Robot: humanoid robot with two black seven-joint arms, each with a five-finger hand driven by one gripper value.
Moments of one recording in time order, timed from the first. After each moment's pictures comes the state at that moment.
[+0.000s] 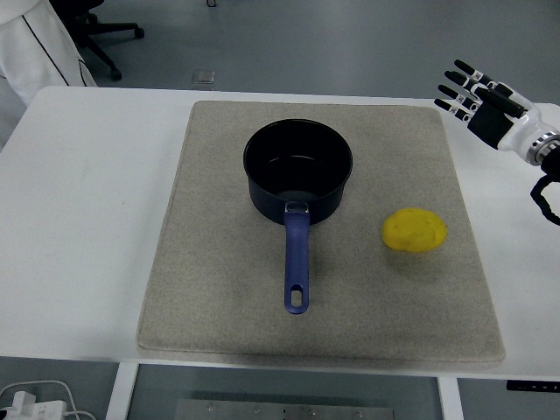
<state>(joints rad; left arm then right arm) 0.00 0.00 0.01 -0.12 0.05 0.02 -0.01 0.96 -0.43 0.42 0.62 0.27 0.35 0.06</state>
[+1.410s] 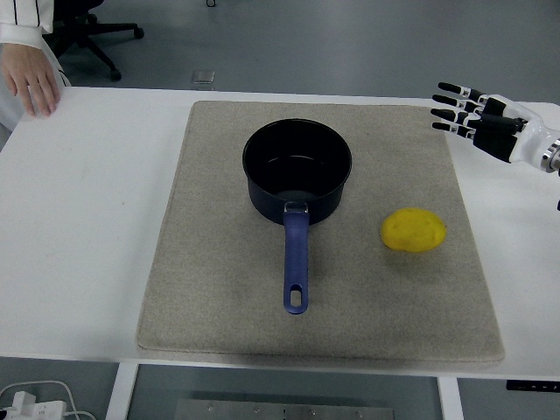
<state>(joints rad) 0.00 0.00 0.01 -0.12 0.05 0.02 -0.01 0.96 -0.50 0.41 0.63 -0.10 0.50 0.06</state>
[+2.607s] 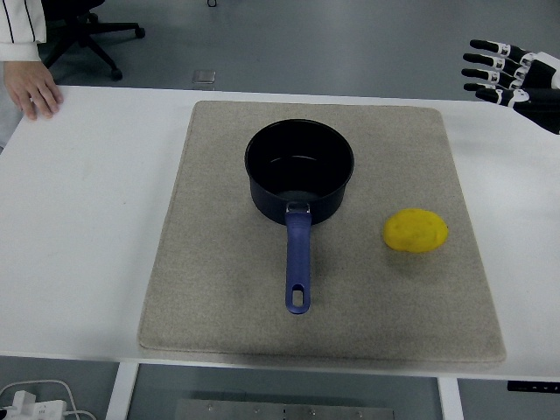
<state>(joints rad) 0.00 0.00 0.01 -0.12 0.05 0.02 -0.01 0.99 -0.74 0.38 0.89 -0.26 0.56 0.30</state>
